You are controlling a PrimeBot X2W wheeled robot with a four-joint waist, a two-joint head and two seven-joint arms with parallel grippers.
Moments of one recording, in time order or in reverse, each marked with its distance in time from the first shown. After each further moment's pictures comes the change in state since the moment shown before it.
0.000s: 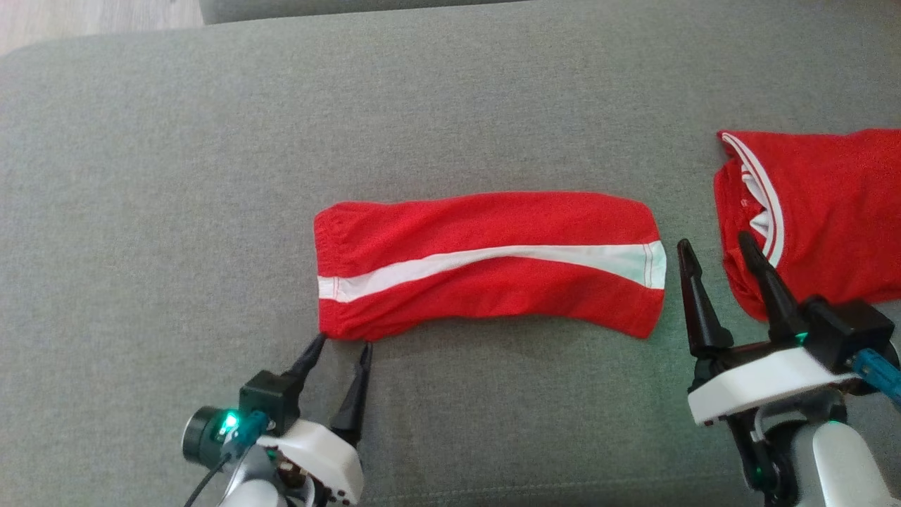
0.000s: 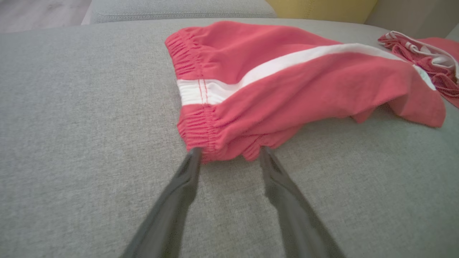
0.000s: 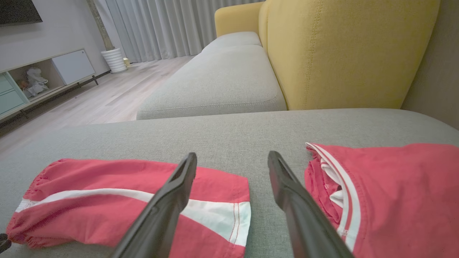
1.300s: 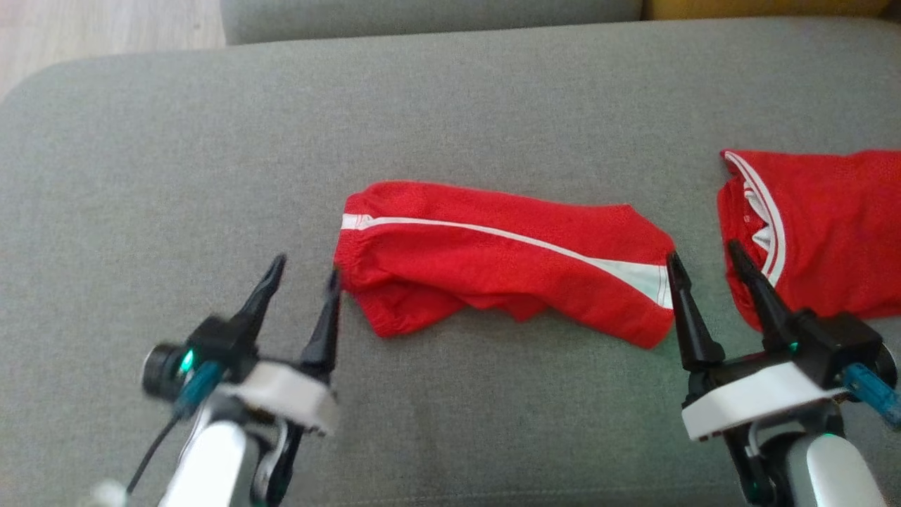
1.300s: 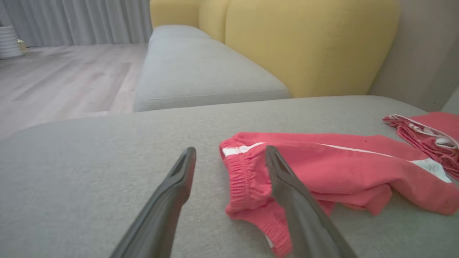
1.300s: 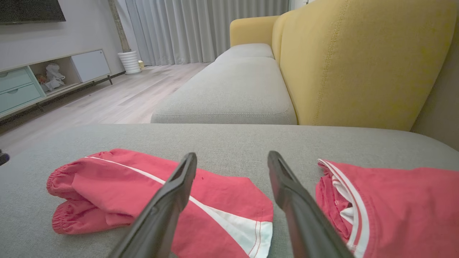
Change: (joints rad) left arm -0.040 0.008 0.115 -0.150 0.021 -0.013 -0.009; right arm 0.037 -0.016 0.031 -0.042 -0.035 0.000 -0.003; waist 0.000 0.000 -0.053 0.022
